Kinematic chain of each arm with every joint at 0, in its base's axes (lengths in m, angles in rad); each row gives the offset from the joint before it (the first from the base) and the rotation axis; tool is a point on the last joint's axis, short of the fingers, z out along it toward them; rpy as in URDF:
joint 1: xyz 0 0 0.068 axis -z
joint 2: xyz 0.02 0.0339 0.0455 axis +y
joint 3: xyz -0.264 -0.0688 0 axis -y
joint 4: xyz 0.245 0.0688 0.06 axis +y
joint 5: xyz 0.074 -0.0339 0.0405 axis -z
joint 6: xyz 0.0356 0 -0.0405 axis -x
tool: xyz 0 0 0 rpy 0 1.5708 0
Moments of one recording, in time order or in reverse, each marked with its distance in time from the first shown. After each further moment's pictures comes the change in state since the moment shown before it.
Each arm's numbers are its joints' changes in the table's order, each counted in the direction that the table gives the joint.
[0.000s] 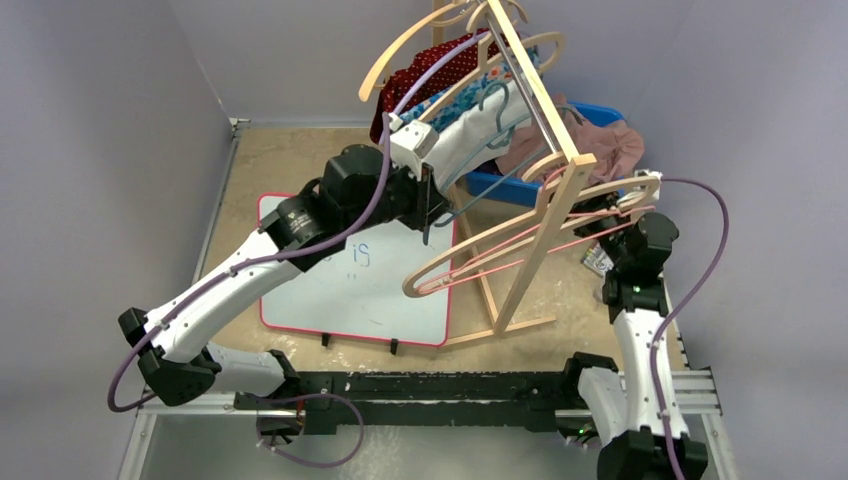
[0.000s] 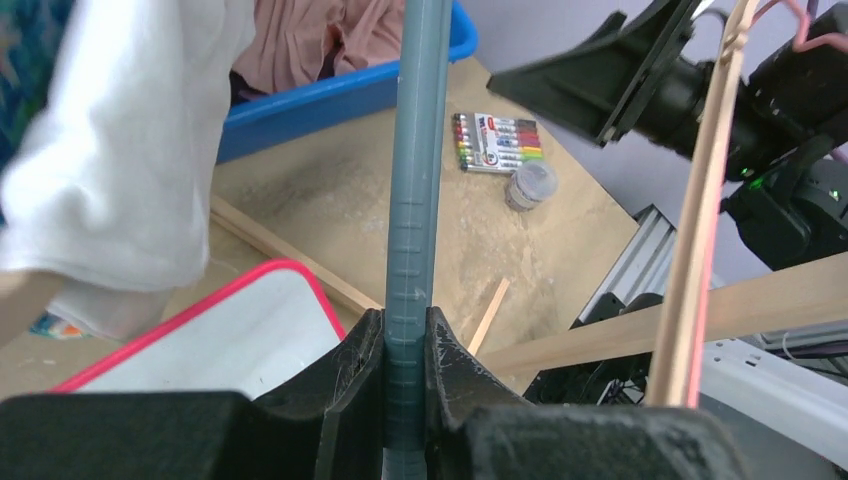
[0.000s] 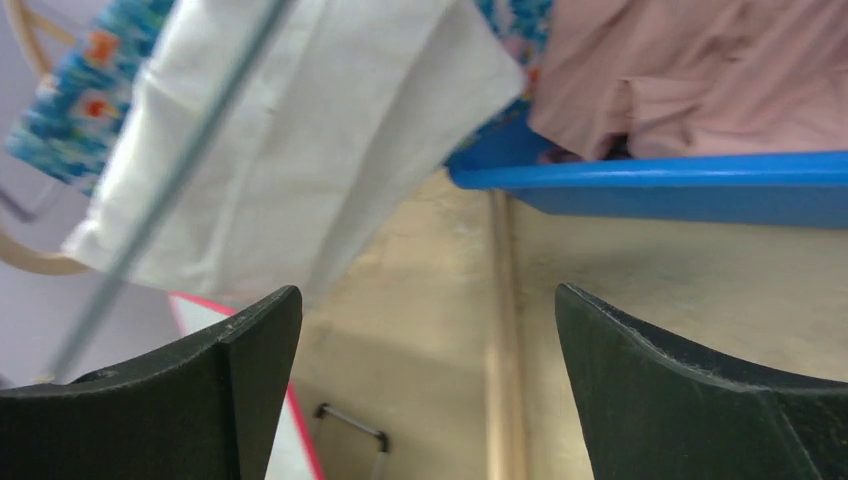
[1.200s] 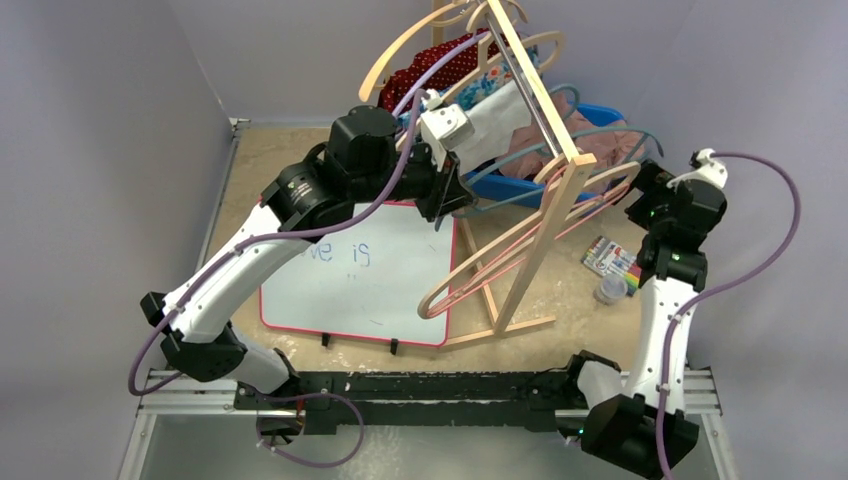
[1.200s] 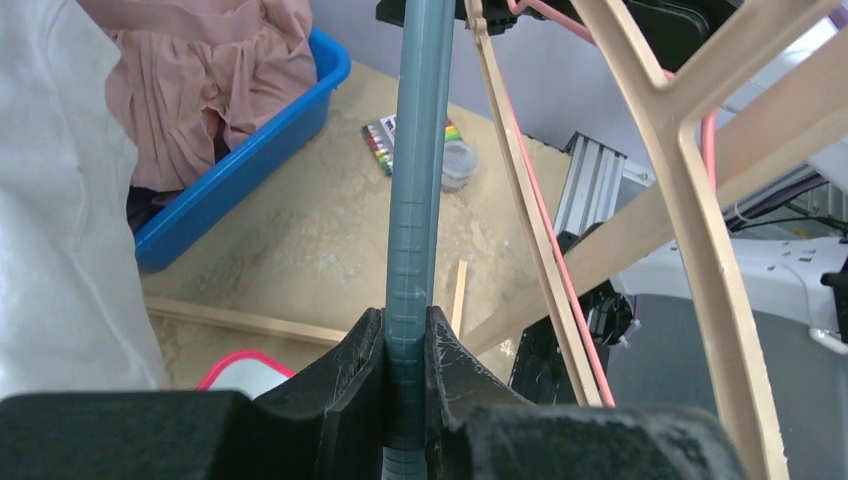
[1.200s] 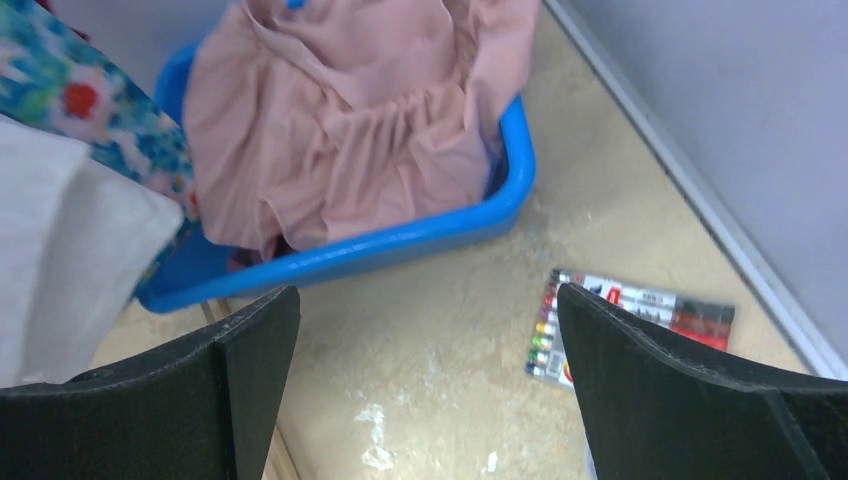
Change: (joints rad) left arm 0.000 0.181 0.421 0.244 0.312 -0.266; right arm 0.227 0.142 0.320 0.521 0.404 0.425
